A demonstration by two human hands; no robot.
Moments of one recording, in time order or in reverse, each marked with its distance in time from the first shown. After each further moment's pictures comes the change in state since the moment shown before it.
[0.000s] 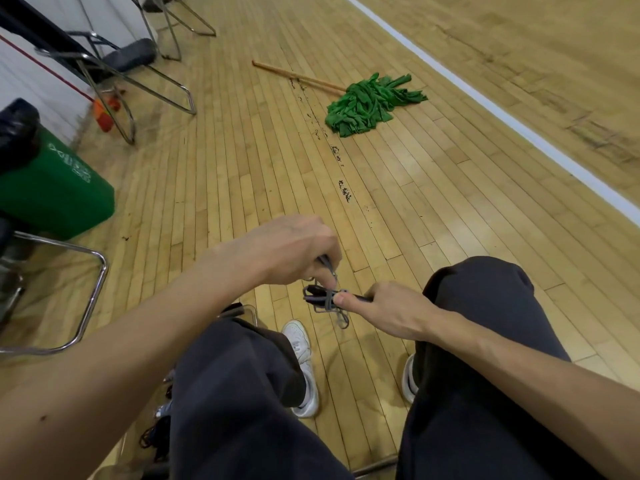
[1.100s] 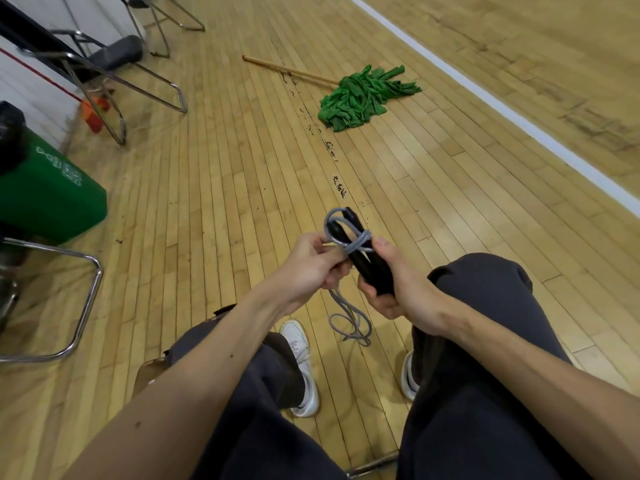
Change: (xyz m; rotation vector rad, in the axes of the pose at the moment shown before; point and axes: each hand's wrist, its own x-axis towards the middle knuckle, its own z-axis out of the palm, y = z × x) left_hand 0.033 0.024 0.065 -1.594 0.397 -0.294; right_hand -0.017 -0.007 -0.030 0.918 -0.043 -0.180
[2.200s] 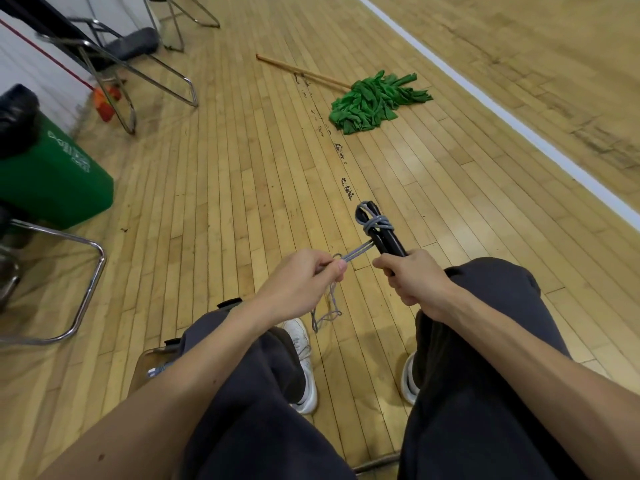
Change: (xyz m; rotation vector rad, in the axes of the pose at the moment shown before) left_hand -0.031 -0.011 -0.028 0.770 0.108 0.070; right_hand 0.029 0.013 -0.007 -0.049 0.346 0.290
